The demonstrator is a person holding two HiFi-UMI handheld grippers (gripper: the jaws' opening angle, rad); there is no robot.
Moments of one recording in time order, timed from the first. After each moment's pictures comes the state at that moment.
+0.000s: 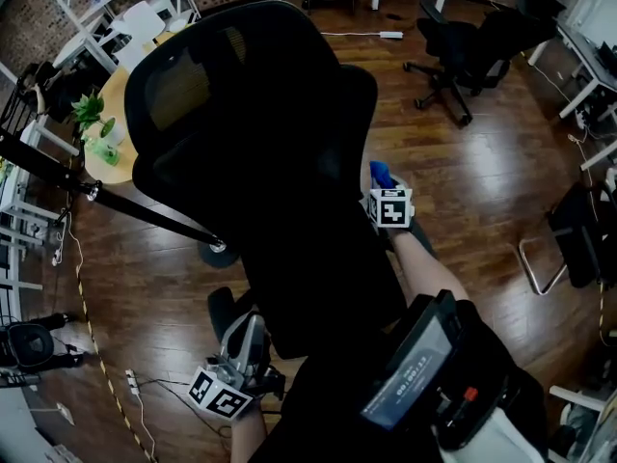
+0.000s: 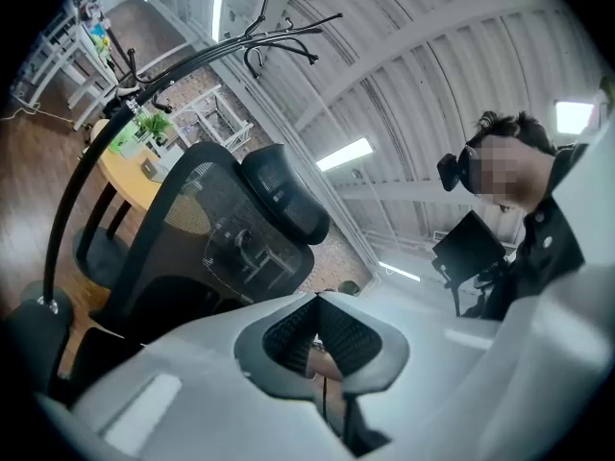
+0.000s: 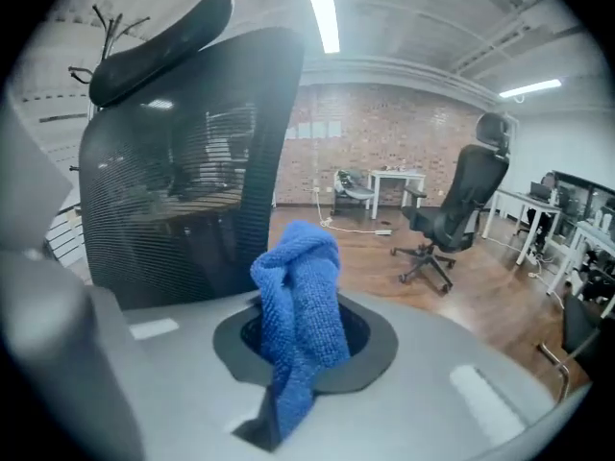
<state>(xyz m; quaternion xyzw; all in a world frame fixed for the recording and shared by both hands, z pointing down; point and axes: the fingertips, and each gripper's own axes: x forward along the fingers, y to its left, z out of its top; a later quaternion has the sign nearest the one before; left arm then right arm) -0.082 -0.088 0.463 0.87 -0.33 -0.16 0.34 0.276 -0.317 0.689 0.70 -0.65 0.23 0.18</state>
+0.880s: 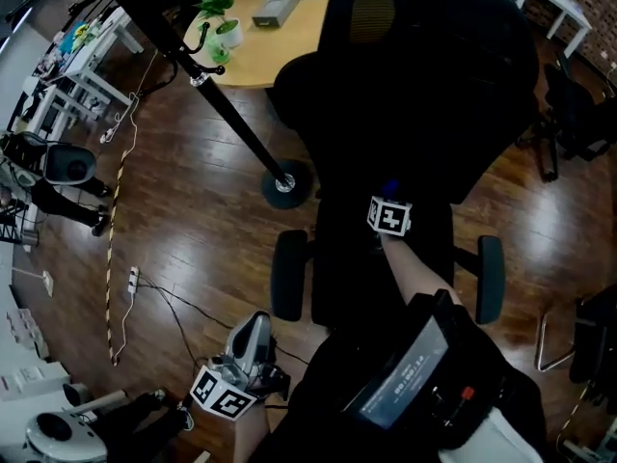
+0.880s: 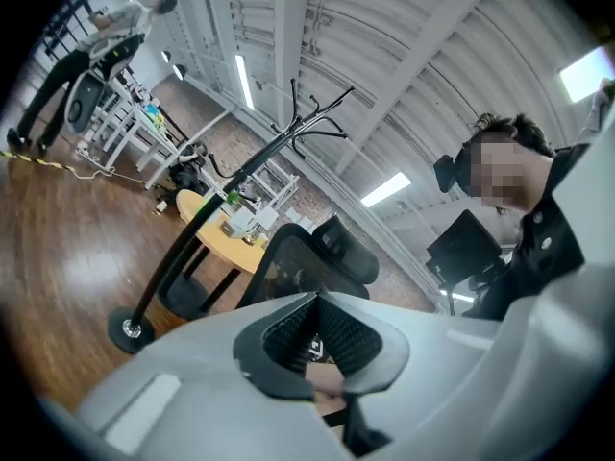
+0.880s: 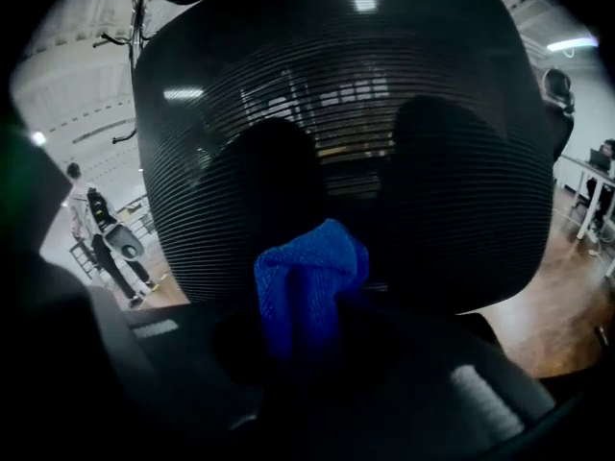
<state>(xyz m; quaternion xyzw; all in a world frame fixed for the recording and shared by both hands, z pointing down) -0.235 -0.008 0.466 0.77 -0.51 -0.20 0.32 -0.020 -0.317 0.769 0.57 -0.72 0.33 0.23</state>
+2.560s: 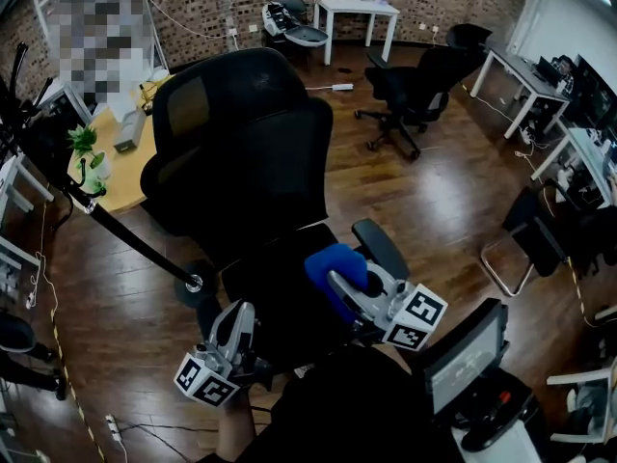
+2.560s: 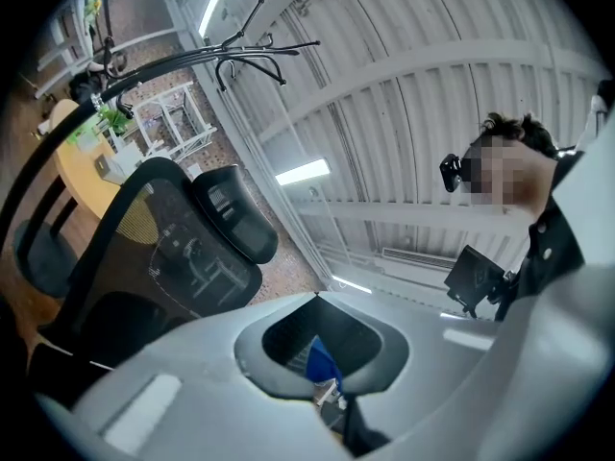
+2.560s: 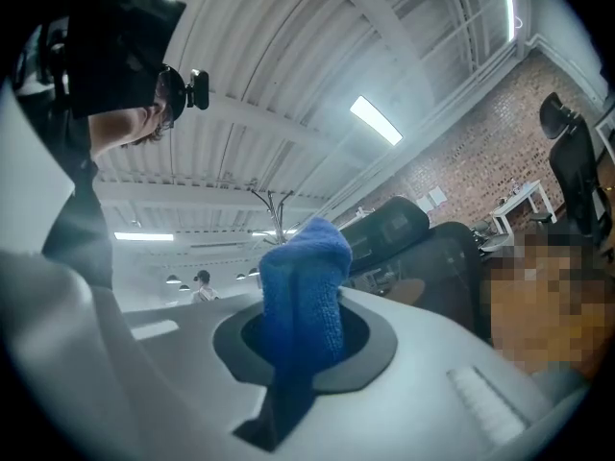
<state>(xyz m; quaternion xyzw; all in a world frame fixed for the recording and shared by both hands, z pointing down) -0.104 -0.050 0.403 0.90 -0.21 -0.24 0.29 0.048 -0.034 0.384 0.43 -0.88 0.12 -0.16</state>
